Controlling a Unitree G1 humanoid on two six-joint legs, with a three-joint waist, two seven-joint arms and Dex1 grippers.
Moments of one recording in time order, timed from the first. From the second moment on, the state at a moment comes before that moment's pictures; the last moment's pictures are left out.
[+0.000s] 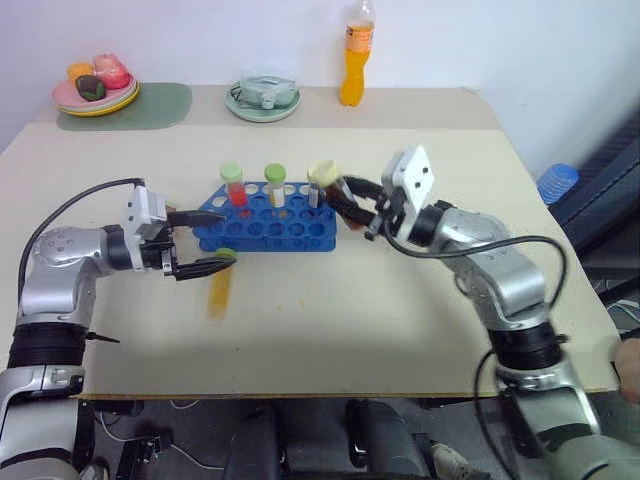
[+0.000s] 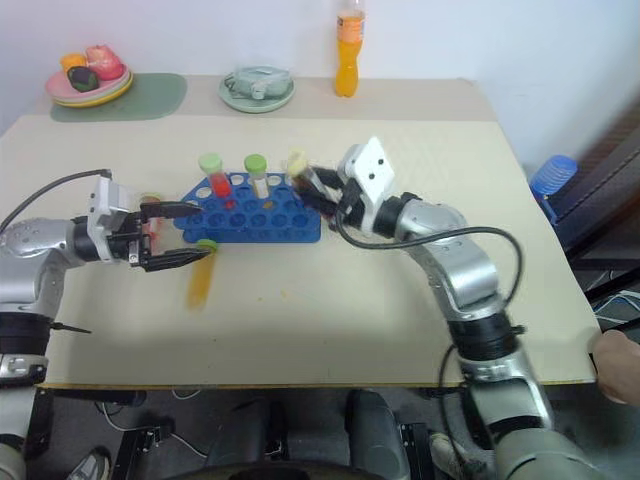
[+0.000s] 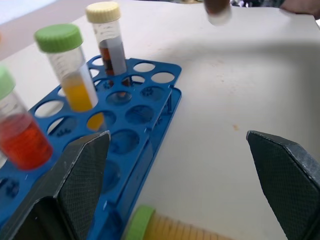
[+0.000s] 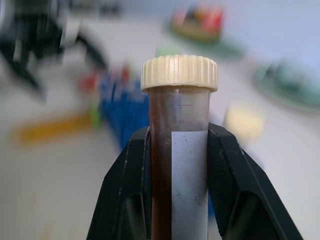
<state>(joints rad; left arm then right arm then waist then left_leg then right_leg) -0.48 0.77 0.13 0.33 -0.43 0.09 -1.40 -0.60 -0.27 0.10 -0.17 0.36 0.36 0.61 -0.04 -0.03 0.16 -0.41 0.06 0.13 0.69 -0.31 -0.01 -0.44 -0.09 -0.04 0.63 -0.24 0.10</state>
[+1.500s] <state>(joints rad) -0.32 0.84 0.28 0.14 -0.49 0.19 -1.28 -0.69 0.05 0.06 0.75 0.16 -0.58 0.60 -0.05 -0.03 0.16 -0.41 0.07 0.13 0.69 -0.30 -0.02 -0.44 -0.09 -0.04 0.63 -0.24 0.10</state>
